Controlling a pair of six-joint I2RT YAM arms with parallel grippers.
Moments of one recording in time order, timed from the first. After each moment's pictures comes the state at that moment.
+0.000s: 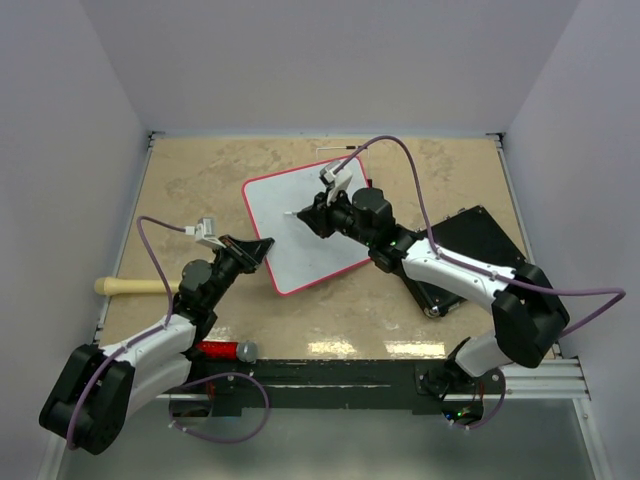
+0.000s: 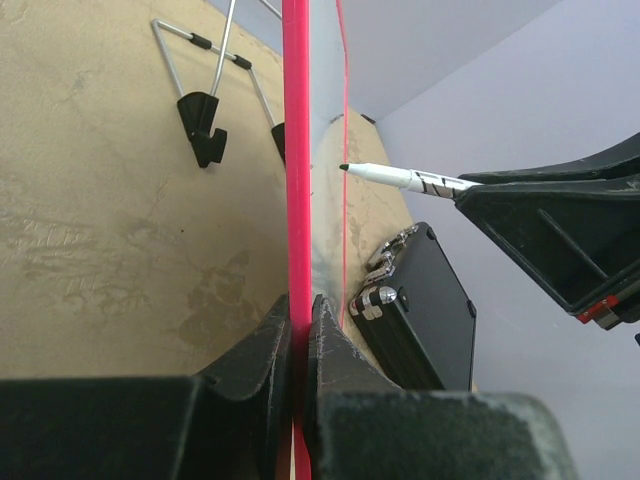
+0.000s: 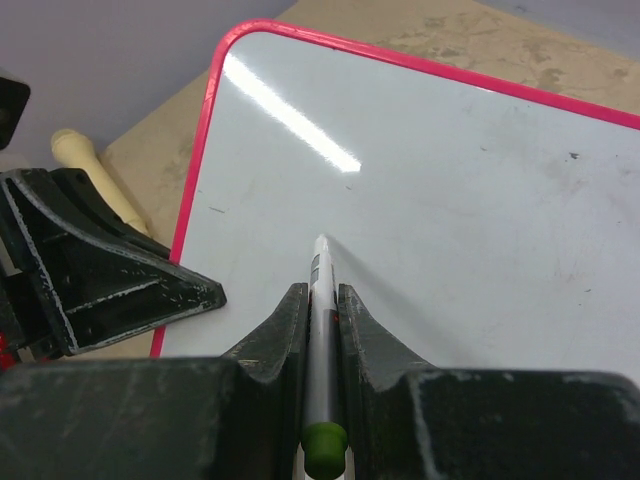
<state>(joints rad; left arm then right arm) -0.39 0.98 0.14 0.85 0.10 -0.87 0.77 1.48 0.99 0.32 -0.11 0.22</state>
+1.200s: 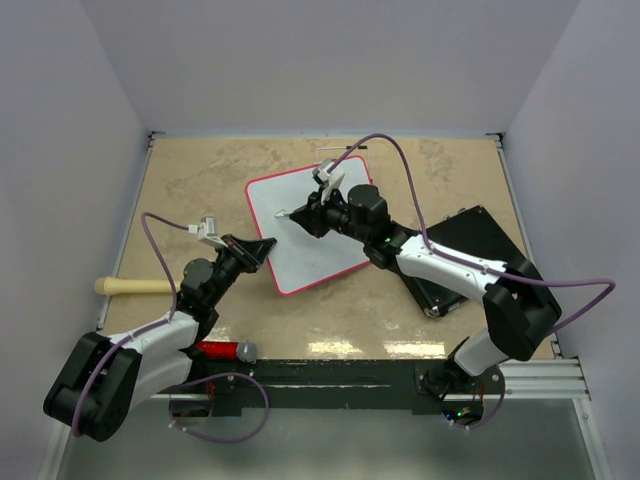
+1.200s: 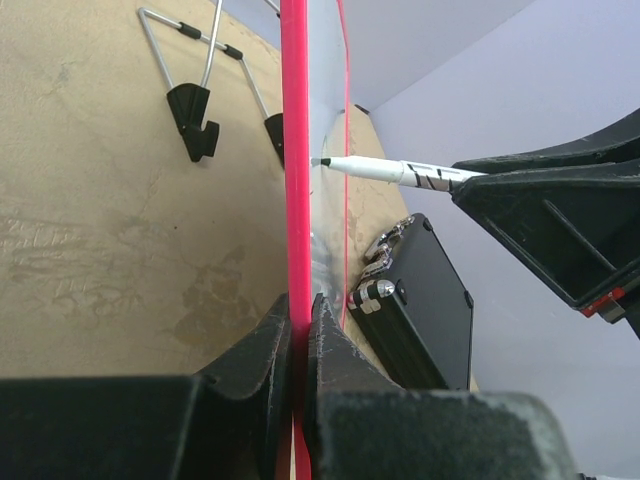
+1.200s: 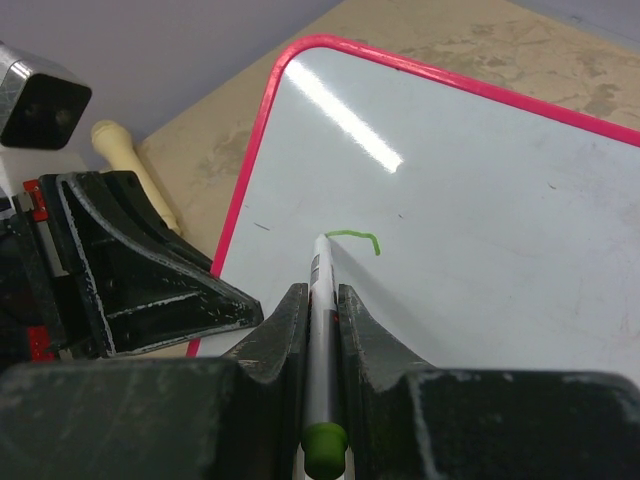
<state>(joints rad) -0.39 1.06 0.14 0.93 0.14 -0.87 0.78 1.54 1.03 0.35 -0.20 0.22</state>
